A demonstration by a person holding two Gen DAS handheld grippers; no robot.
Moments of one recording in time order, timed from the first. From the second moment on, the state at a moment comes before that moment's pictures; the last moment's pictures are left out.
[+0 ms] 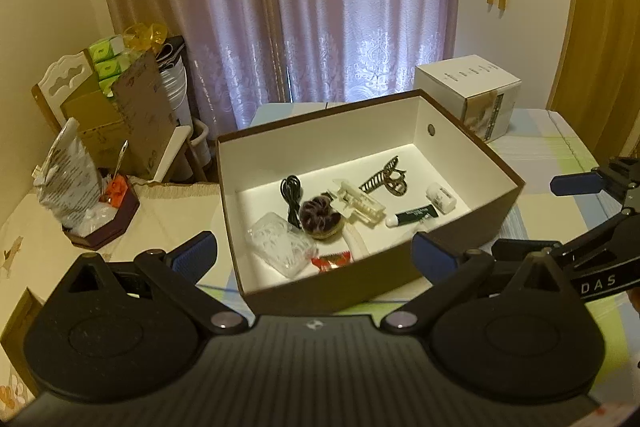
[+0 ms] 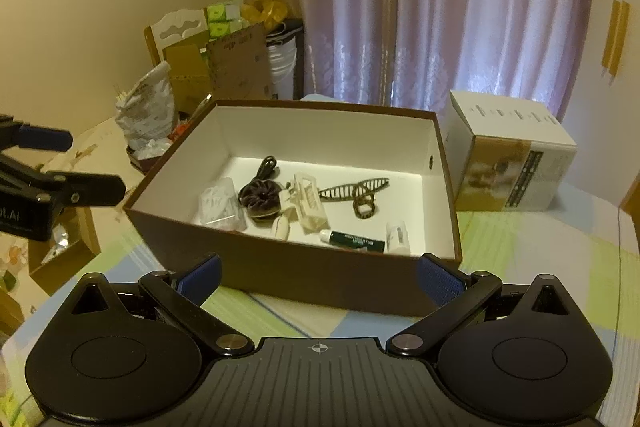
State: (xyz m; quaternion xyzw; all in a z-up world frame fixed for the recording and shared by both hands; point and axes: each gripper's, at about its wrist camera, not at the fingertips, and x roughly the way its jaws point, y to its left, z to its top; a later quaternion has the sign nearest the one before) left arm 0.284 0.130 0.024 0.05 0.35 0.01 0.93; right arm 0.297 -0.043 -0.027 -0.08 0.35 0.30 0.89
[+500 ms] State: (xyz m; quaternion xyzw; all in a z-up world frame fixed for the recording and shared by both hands) left arm 0.228 0.096 0.031 0.05 0.35 0.04 0.93; right arm 0.256 -0.077 -0.009 -0.06 0.34 0.30 0.89
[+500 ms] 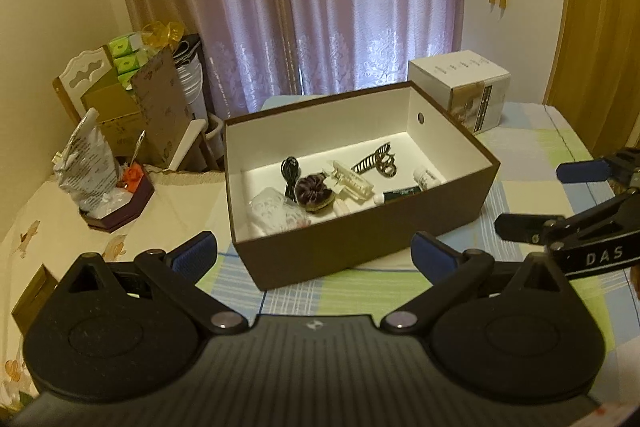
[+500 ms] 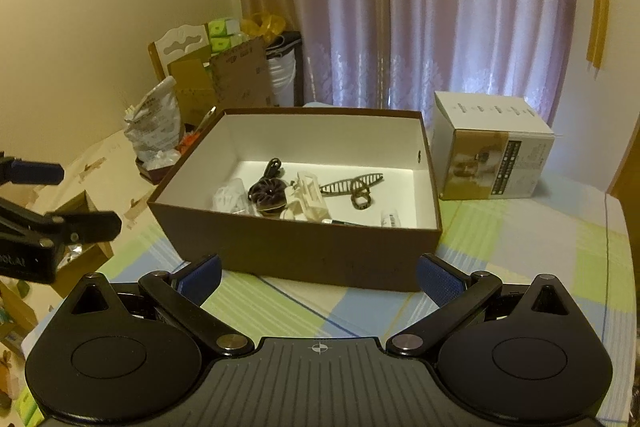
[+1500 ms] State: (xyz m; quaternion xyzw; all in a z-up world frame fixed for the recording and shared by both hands) left arm 0.157 0.031 0.017 0.04 0.38 0.08 0.92; right arm 0.178 -0.136 -0.009 -0.06 0.34 0.31 0.88
